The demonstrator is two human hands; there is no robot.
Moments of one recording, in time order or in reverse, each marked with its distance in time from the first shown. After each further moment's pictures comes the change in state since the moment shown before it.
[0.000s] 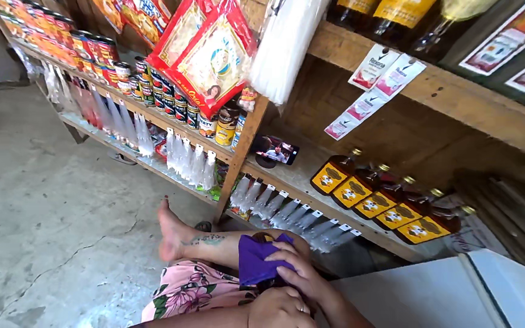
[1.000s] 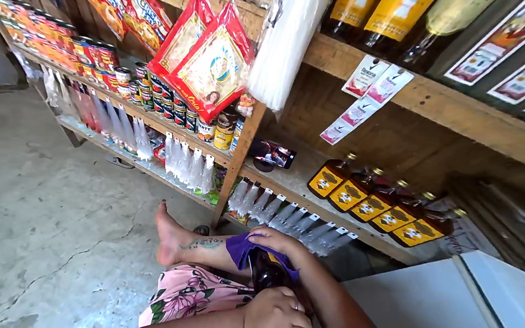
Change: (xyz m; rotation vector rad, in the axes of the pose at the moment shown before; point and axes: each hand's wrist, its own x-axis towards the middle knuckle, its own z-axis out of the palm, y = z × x) left_hand -0.002 -0.003 -0.003 -0.002 0.000 0.003; right_hand 0.087 0.062 -0.001 0.053 -0.394 0.494
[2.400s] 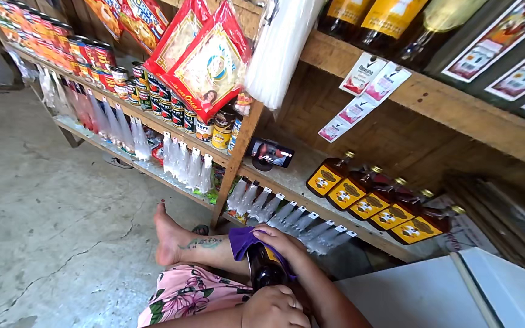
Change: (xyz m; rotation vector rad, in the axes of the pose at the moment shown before) left_hand 0.002 0.000 -0.002 0.010 0.000 0.002; right_hand -0.012 0.024 0.012 0.167 0.244 -0.091
